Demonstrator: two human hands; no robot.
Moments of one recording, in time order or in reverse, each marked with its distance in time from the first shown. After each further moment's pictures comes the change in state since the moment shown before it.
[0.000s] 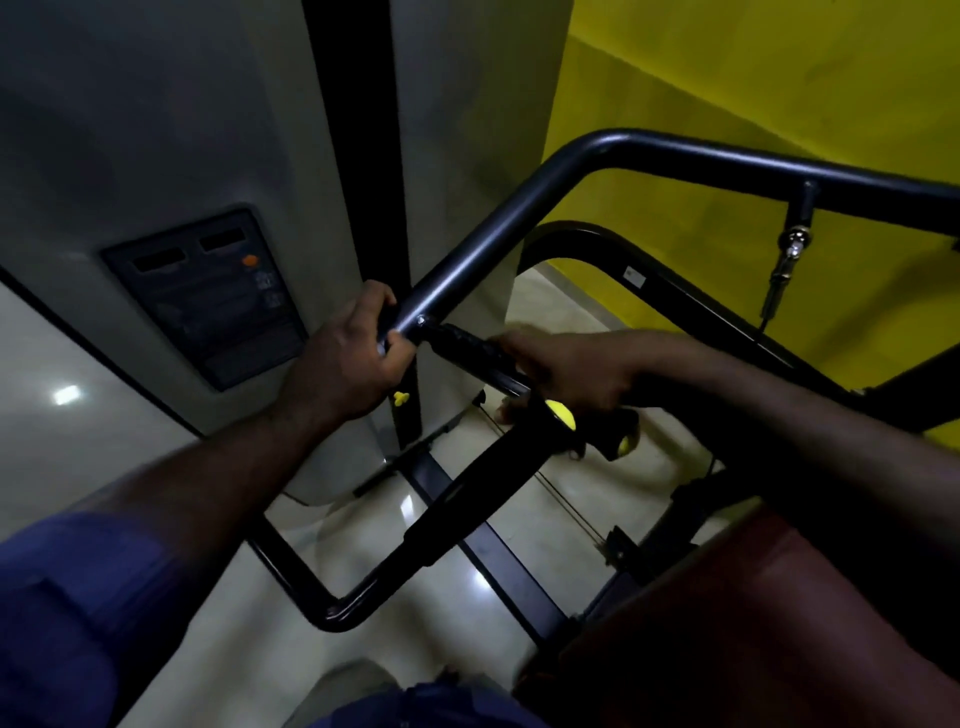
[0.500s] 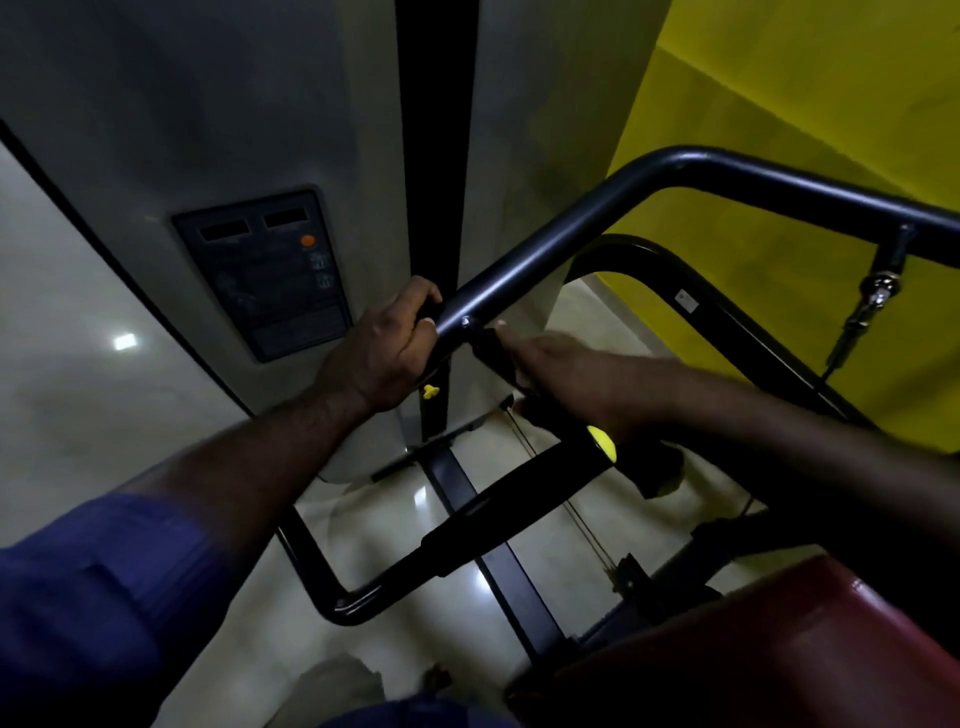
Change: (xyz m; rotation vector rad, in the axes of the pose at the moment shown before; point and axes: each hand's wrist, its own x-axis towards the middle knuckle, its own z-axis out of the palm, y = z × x) left_hand -0.001 -0.007 -0.004 -0.107 -0.011 -0.011; right_hand 0.031 0.006 0.005 -0.228 0.046 -0.231
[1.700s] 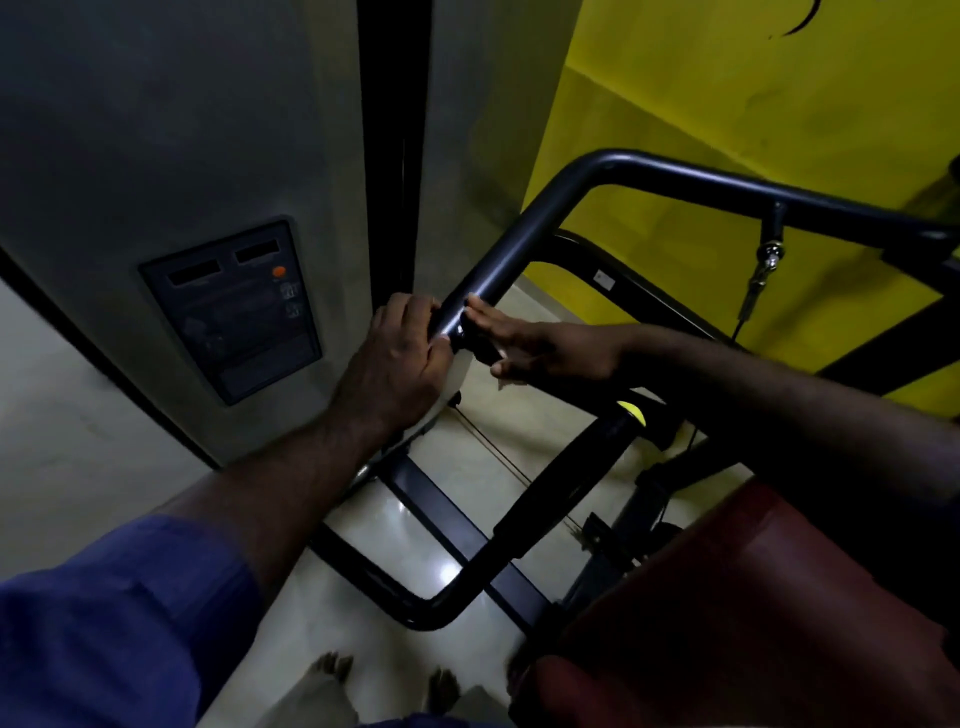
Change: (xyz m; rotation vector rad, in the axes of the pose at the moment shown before) left_hand 0.003 -0.009 0.002 0.033 -0.030 0.127; right_hand 0.029 -0.004 -0.003 0.434 0.021 0.052
